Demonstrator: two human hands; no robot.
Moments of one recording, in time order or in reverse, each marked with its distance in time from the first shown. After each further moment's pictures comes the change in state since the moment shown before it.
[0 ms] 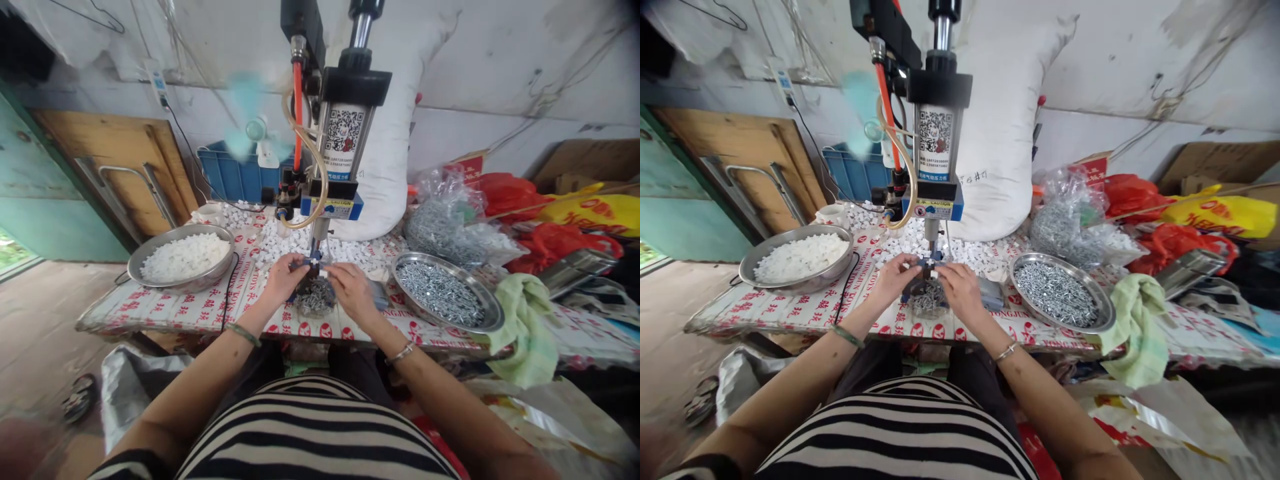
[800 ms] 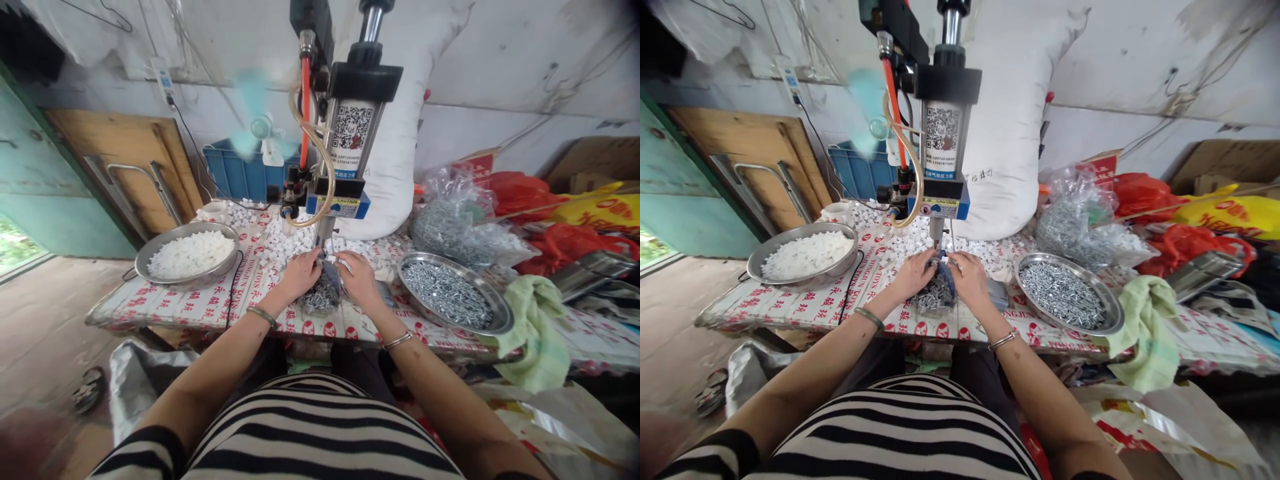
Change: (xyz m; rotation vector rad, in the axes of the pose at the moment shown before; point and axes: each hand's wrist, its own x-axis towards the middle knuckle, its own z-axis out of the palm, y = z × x) left_hand 0.022 -0.017 0.021 0.620 -0.148 0.445; right_hand 0.020 0.020 0.009 -0.003 0.002 0.209
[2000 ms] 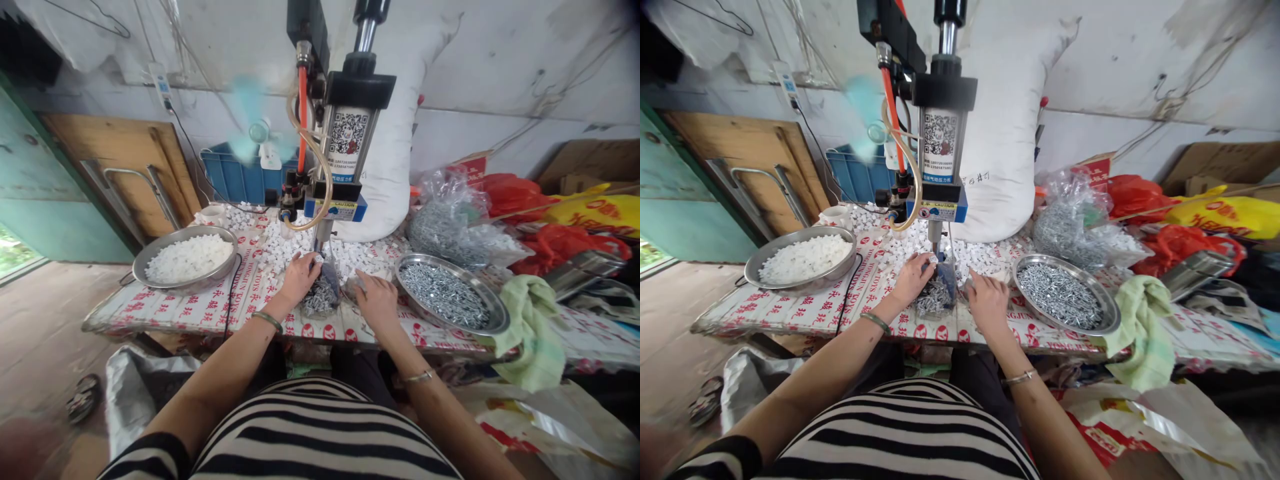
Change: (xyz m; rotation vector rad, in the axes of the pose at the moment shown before) left_hand -0.001 -0.003 0.011 -0.002 0.136 -0.046; right_hand -0.050 0.014 -0.022 -0.492 -0.030 0.105
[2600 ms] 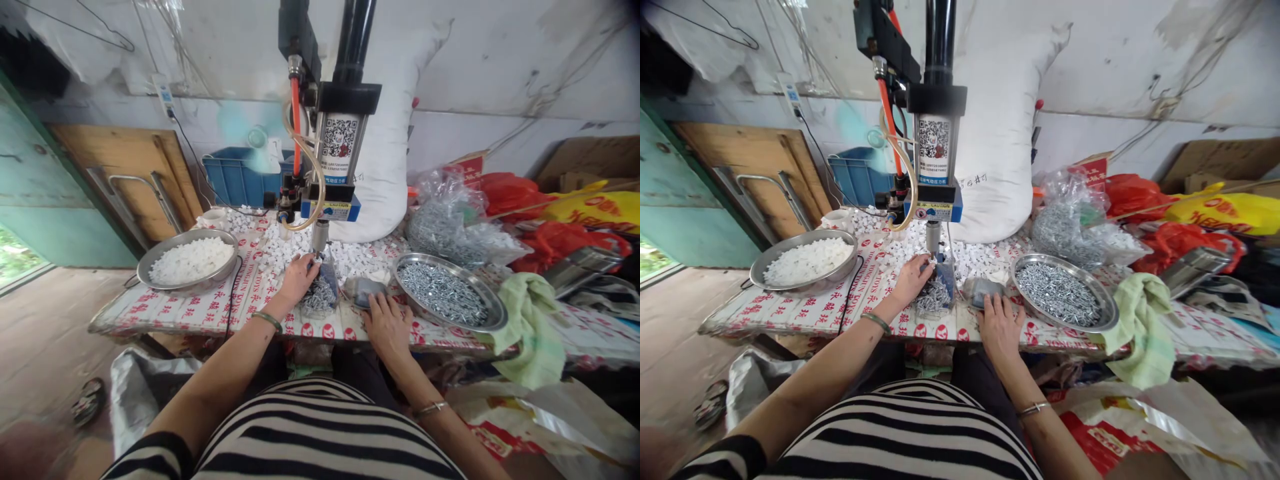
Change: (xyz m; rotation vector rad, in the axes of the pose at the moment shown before) left_hand -0.002 -0.001 0.000 -0.022 0.013 -0.014; right_hand -0.064 0.033 0.022 -0.275 0.036 -0.025
